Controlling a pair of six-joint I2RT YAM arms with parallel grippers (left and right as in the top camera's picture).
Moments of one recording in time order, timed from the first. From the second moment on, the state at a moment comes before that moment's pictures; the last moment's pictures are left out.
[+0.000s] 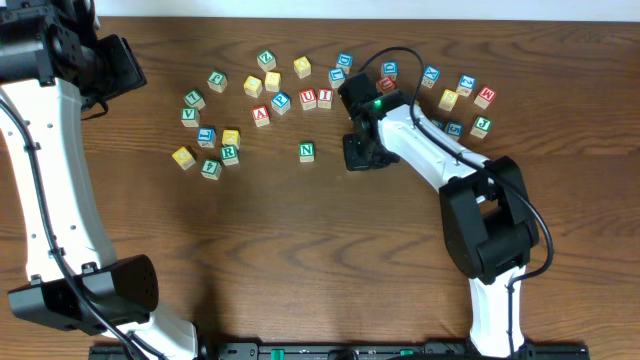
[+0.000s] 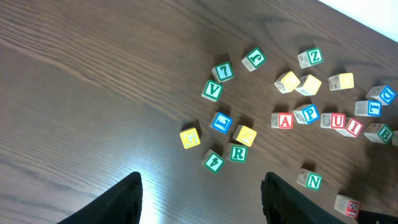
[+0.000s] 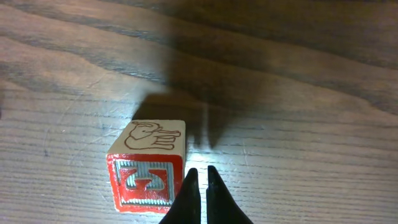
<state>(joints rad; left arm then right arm) 0.22 1.81 2.17 -1.43 0.04 -0.22 0.49 2.16 1.63 -0.91 0.02 0.38</state>
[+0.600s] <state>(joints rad) 0.22 1.81 2.17 -1.43 0.04 -0.22 0.56 2.16 1.63 -0.90 -0.05 0.41</state>
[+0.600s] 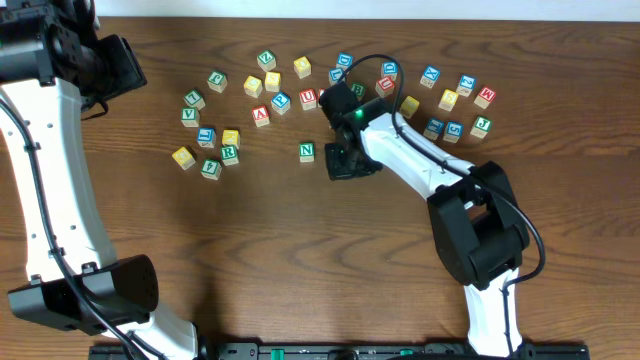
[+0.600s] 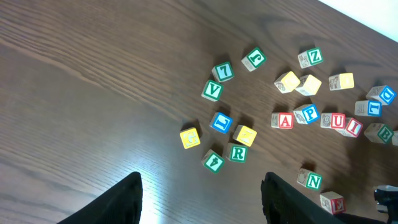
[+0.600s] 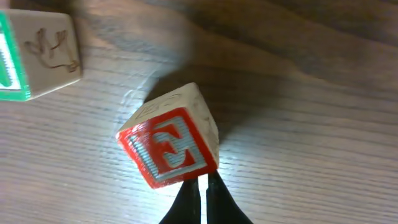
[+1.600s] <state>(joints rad) 0.22 1.81 2.17 -1.43 0.04 -0.22 0.58 2.16 1.63 -0.72 -0.09 0.42</state>
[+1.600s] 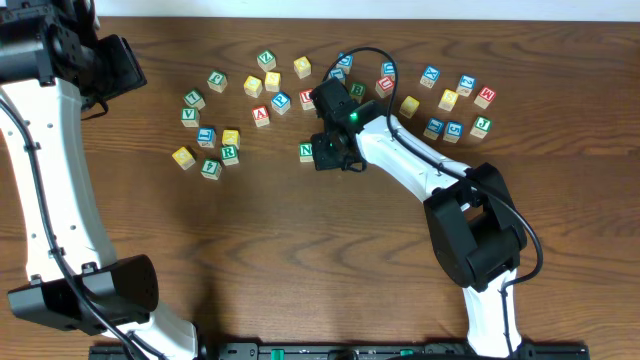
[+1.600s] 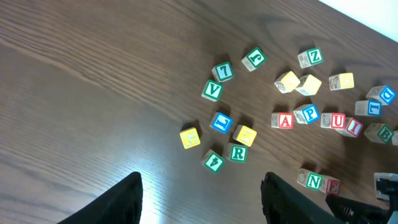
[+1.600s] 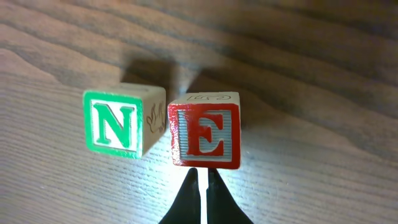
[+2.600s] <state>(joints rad) 0.13 1.91 2.17 -1.44 0.09 -0.22 0.52 2.17 1.75 -0.70 -0.07 0.40</state>
